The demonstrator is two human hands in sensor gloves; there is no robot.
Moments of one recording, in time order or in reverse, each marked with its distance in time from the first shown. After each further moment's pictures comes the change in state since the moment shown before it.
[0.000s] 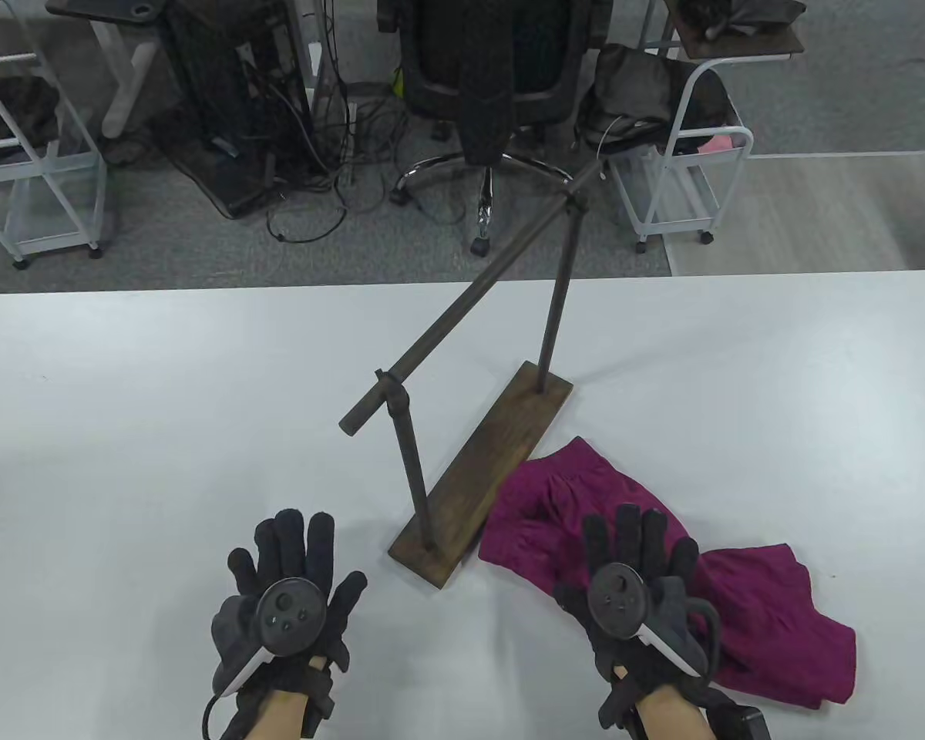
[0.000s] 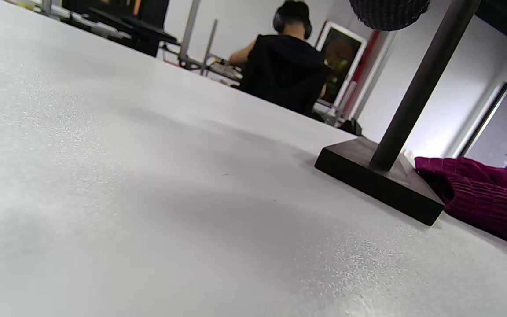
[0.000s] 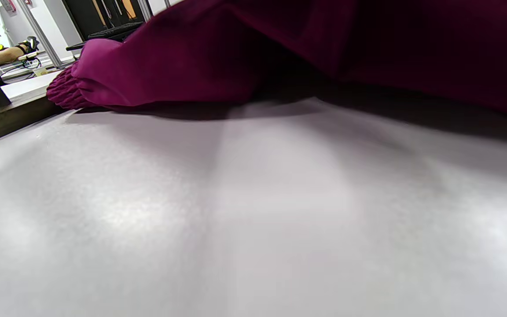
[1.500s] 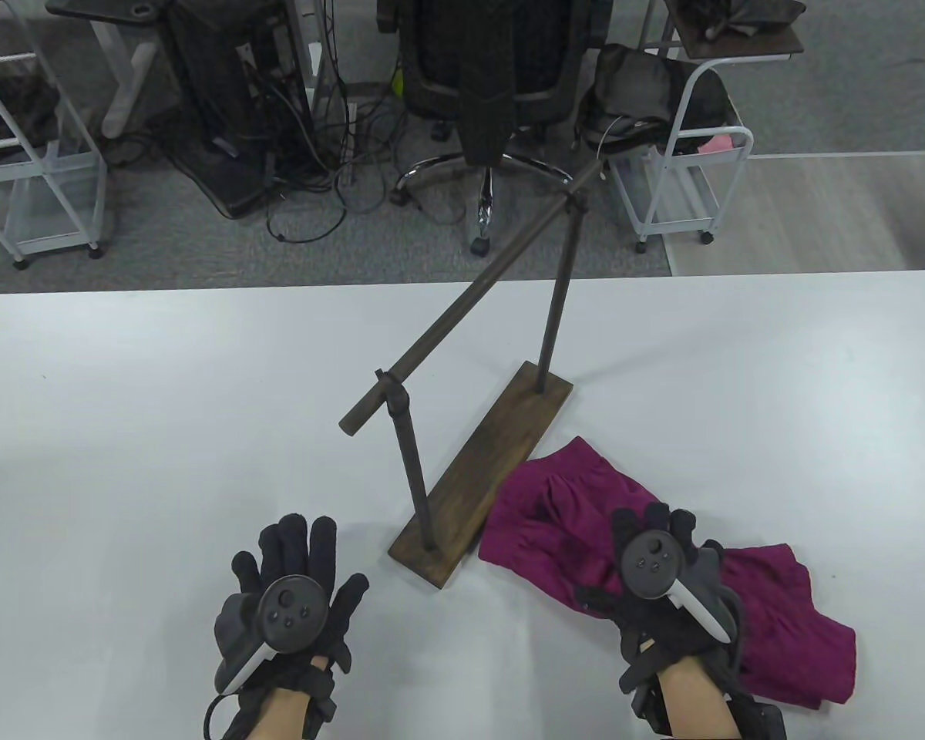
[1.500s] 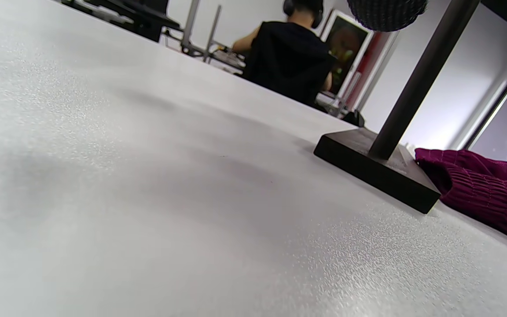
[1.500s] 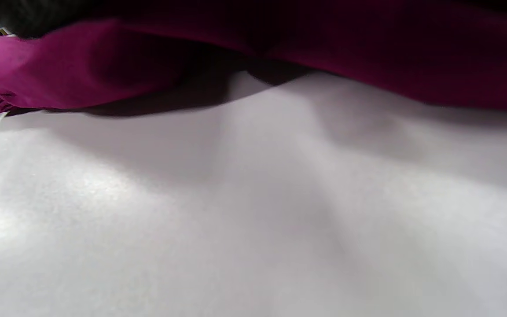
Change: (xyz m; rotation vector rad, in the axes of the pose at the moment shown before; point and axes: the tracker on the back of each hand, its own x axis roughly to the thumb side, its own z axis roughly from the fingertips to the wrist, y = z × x) left_hand -0.001 -0.004 -0.001 -0.038 0.012 0.031; right_hand -0.040 0.000 -0.024 0.248 0.165 -0.136
